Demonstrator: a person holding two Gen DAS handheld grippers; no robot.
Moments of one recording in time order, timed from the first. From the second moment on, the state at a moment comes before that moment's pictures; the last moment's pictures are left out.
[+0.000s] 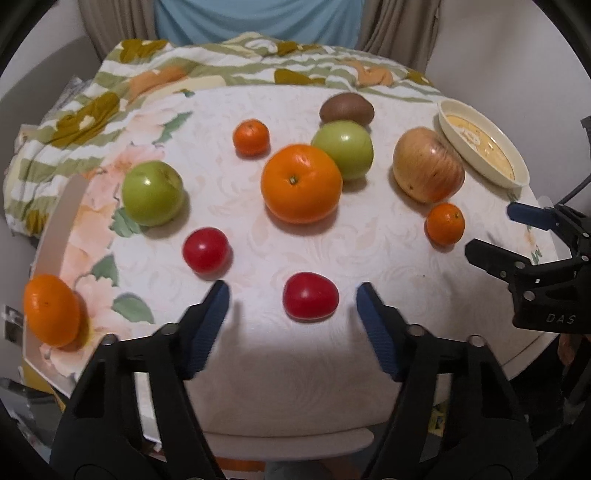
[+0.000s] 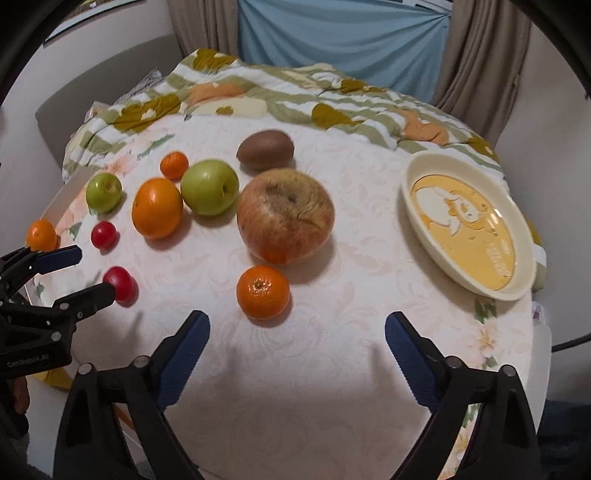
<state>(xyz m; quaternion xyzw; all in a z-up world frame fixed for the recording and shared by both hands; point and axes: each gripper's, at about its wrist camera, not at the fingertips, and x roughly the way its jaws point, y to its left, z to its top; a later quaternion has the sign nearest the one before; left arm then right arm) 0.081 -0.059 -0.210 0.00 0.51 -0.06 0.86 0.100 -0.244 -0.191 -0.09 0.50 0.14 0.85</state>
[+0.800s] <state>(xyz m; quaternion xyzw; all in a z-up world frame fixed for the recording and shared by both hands) 0.083 -0.068 -0.229 0.01 0.52 -0.07 0.85 0.115 -0.231 -0.216 -0.09 0.52 0.18 0.83</state>
